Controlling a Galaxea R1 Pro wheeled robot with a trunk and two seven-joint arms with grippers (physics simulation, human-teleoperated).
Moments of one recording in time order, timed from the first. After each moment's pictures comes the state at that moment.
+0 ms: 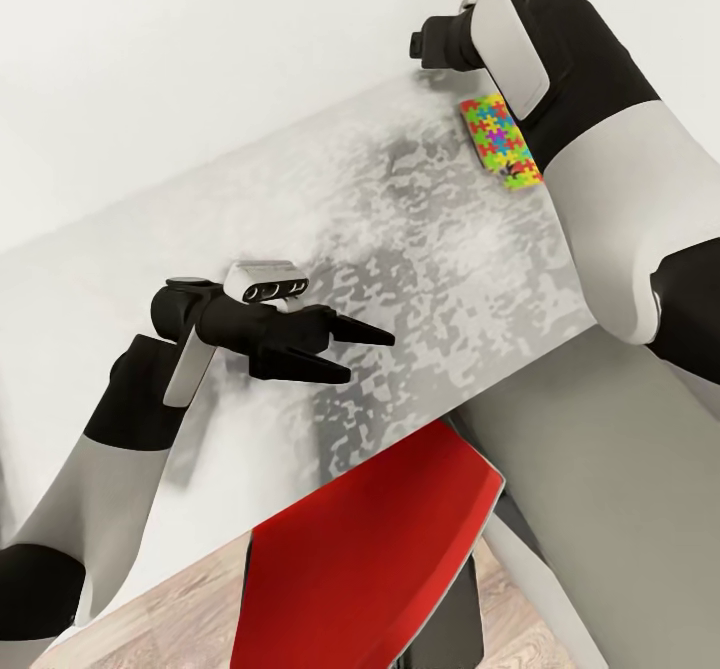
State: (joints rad) left arm -1.04 0.07 -0.29 -1.48 0.45 1.04 -1.57; right arm -1.95 0.10 0.38 -0.61 -0.49 0.69 -0.31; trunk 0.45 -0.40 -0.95
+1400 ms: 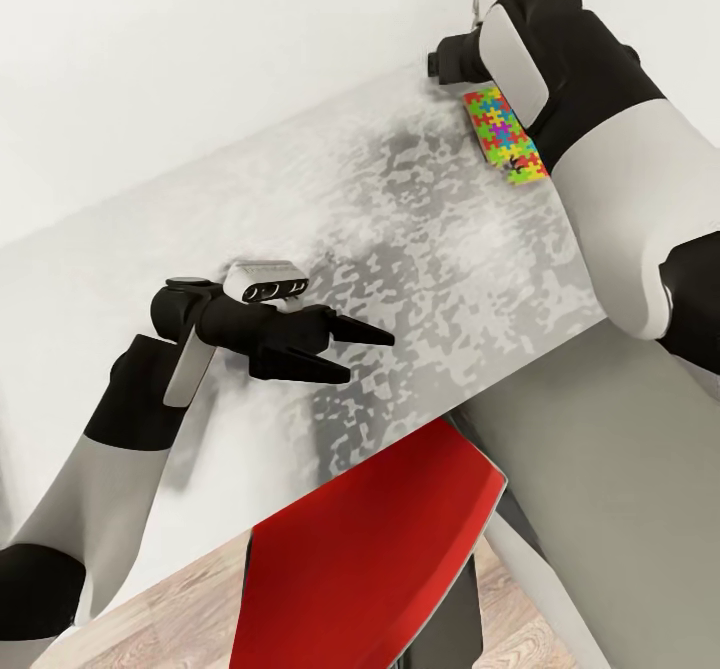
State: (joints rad) left arm -1.04 0.07 -0.29 -1.48 0.45 1.04 -1.57; right arm -1.97 0.08 0.39 -0.54 -0.37 0.70 -0.26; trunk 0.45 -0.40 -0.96
